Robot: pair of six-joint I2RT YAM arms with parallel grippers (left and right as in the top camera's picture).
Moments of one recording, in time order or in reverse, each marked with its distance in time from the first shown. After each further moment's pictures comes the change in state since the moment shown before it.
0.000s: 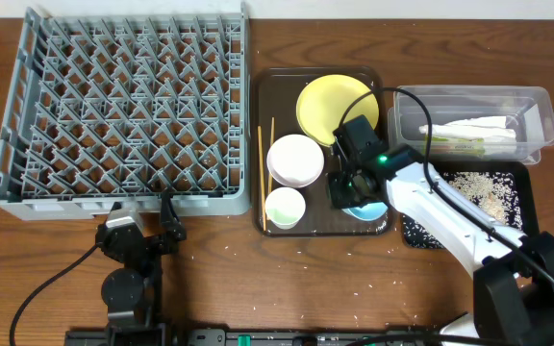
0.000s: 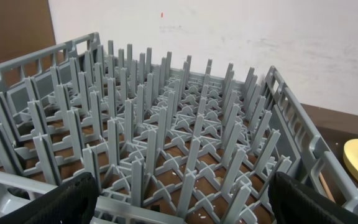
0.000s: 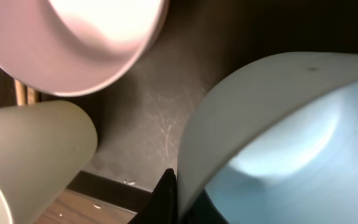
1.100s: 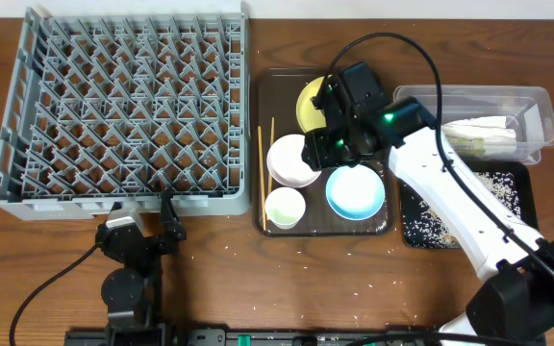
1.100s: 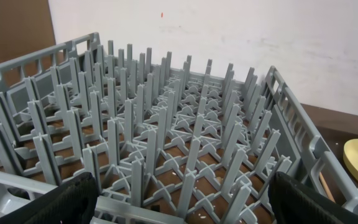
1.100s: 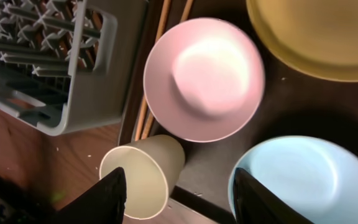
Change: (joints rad) left arm 0.000 0.000 0.000 0.000 0.000 0.000; right arm 0.006 0.051 0.403 -0.204 -0.119 -0.056
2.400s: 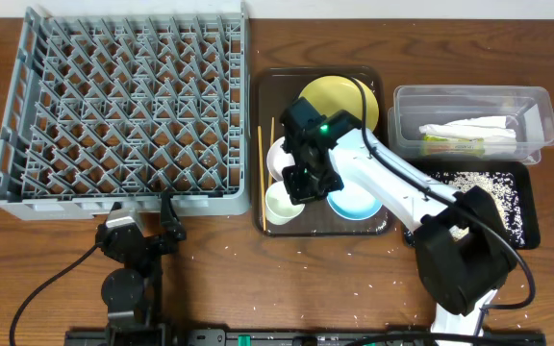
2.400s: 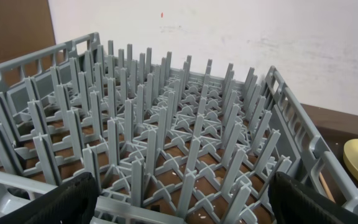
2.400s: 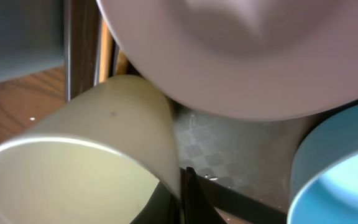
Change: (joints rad) left arm 0.000 0.000 0.000 0.000 0.000 0.000; right arm 0.133 0.248 0.000 -0.098 0.008 0.025
